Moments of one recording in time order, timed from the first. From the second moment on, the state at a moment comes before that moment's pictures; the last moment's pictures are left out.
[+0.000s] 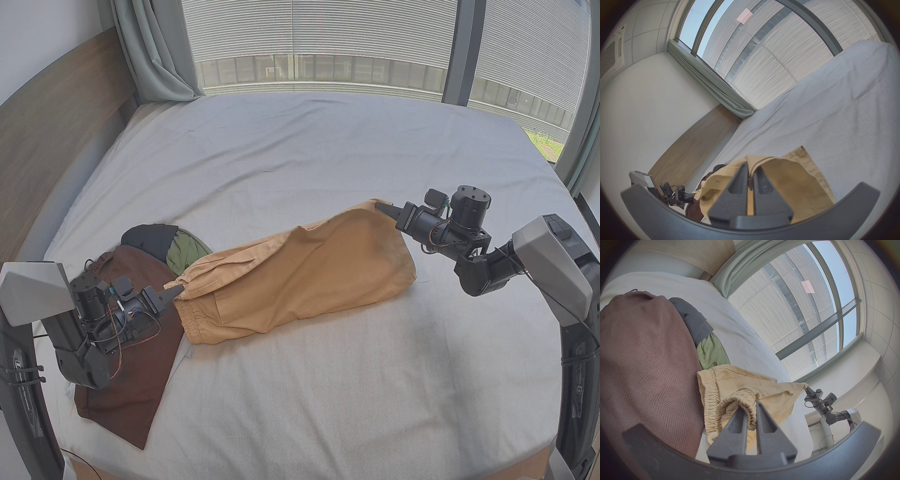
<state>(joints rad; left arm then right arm) 0.03 2.28 -0.59 -1.55 -0.57 -0.71 0.22 2.41 -1.50 -0.96 0.51 0.57</state>
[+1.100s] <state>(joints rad) 0.03 2.30 -0.62 -1.55 -0.55 -0.71 0.22 2.51 -1.62 -0.96 0.46 0.57</state>
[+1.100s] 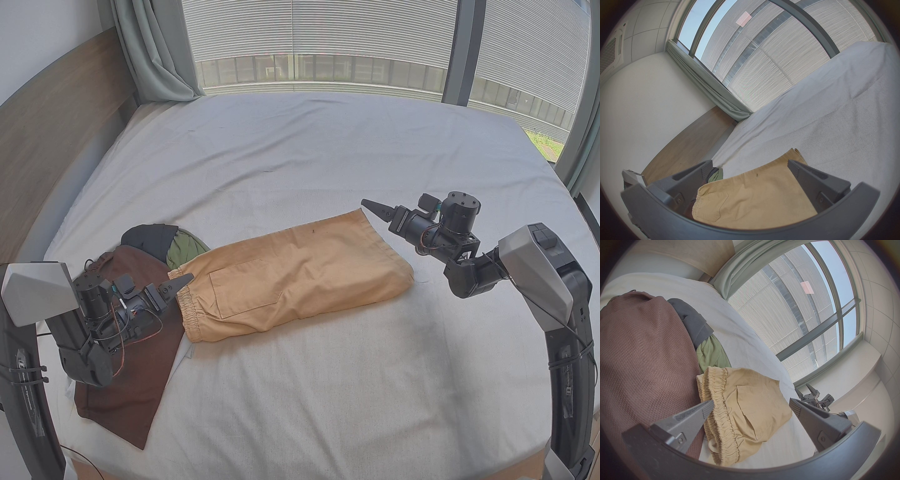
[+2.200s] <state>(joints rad) 0.02 2.23 -0.61 -1.55 -0.56 -0.70 0.26 2.39 -1.19 -1.19 0.46 0.58</state>
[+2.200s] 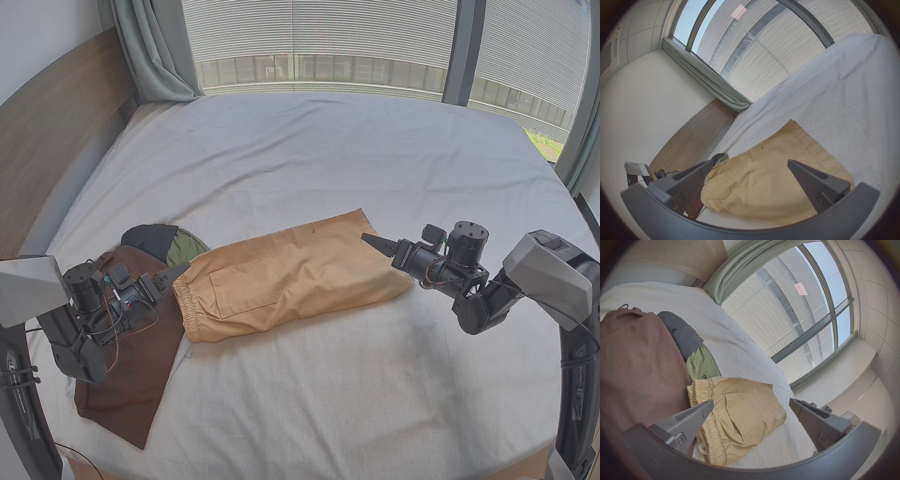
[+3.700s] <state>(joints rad) -0.01 2.18 -0.48 -1.55 -0.57 0.06 0.26 2.40 -0.86 -1.43 0.44 0.65</state>
